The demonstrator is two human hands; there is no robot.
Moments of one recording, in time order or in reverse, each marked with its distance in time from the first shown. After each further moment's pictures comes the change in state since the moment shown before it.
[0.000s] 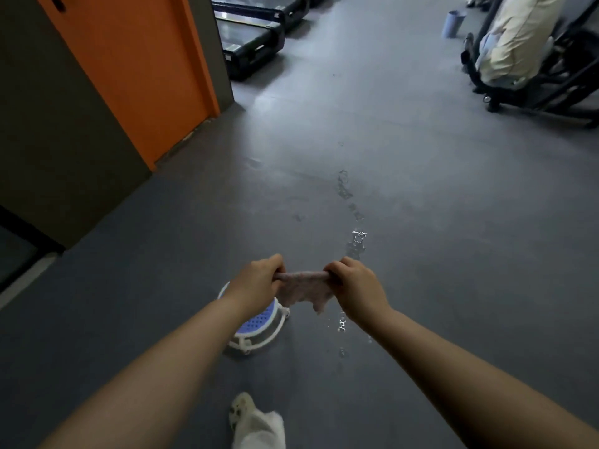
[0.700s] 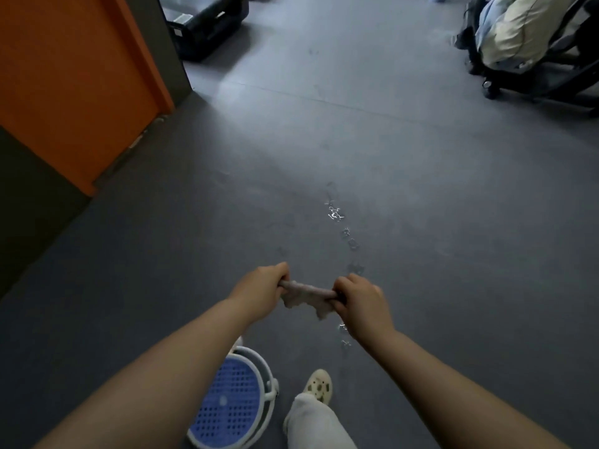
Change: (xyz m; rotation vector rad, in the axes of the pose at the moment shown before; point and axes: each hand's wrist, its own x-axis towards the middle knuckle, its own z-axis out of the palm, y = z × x) left_hand 0.388 -0.064 -0.033 0.053 -0.247 0.060; right_hand 0.327 0.111 0.033 -0.041 -0.040 0.215
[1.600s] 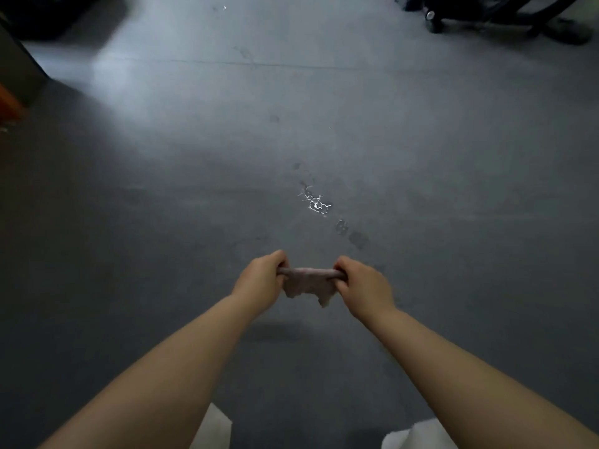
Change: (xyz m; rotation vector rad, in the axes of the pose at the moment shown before) left_hand 0.378 -0.212 0.160 -0.115 -0.055 0.158; right_hand 0.273 0.128 0.289 0.031 0.022 0.423
